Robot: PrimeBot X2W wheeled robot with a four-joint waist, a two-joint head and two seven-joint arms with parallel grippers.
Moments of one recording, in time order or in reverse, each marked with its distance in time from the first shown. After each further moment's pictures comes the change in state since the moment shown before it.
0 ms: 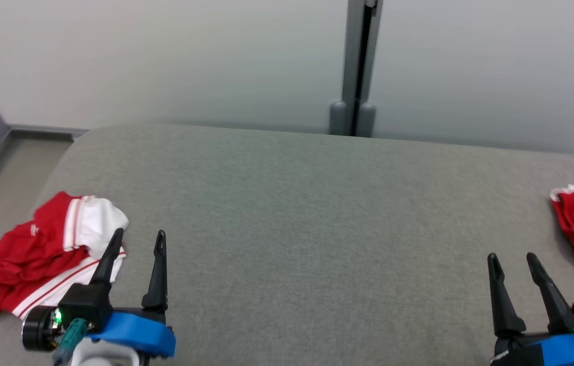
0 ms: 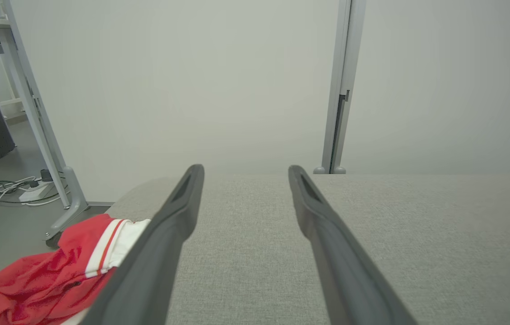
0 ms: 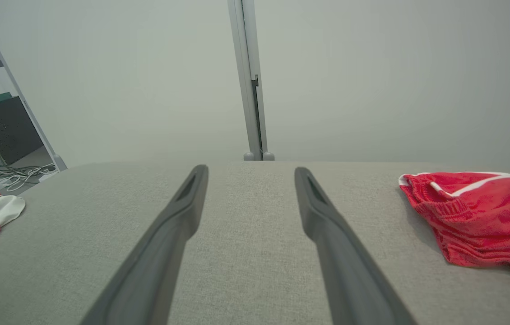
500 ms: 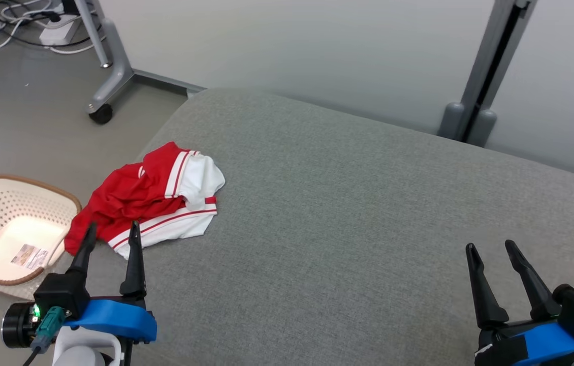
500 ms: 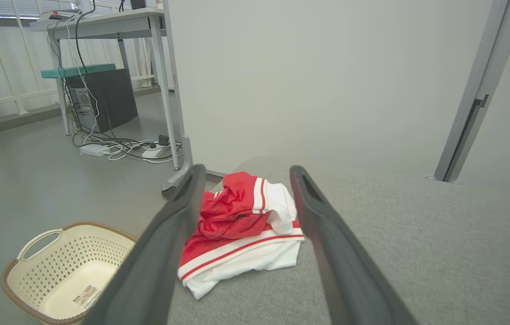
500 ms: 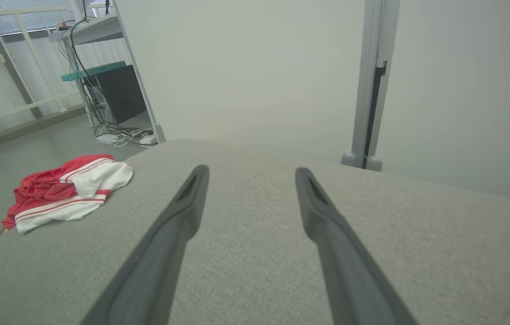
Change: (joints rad) left arm -0.049 -0.021 0.067 0.093 -0.017 -0.018 -0.036; right arm -0.020 0.001 0.059 -0.052 -0.013 0.000 0.049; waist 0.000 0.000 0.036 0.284
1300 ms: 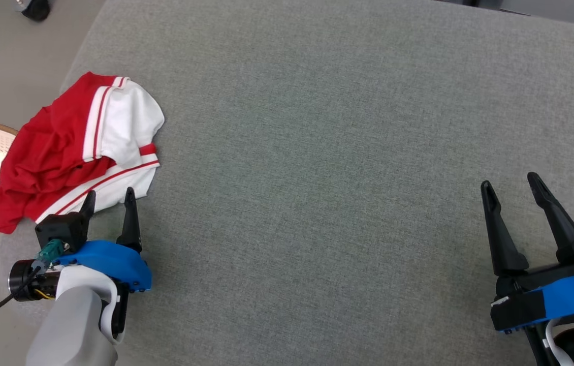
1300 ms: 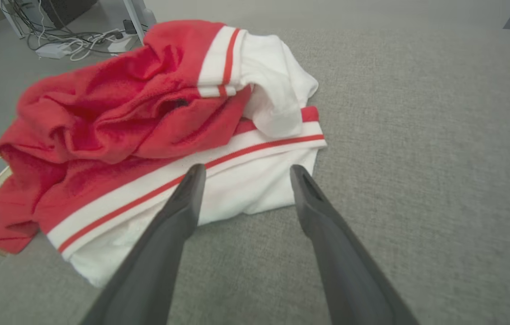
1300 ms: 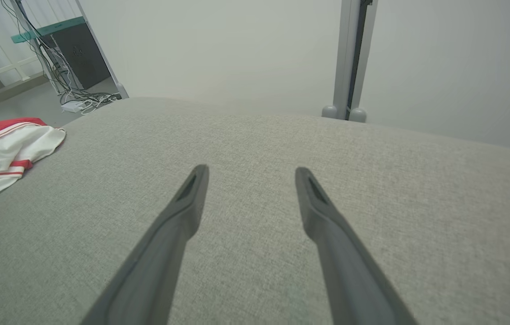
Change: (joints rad) left arm -0.314 -0.095 0.092 0.477 0.030 -0.141 -0.002; right arm -0.126 -0.044 0.000 -0.177 -0.076 0.000 0.127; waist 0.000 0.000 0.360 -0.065
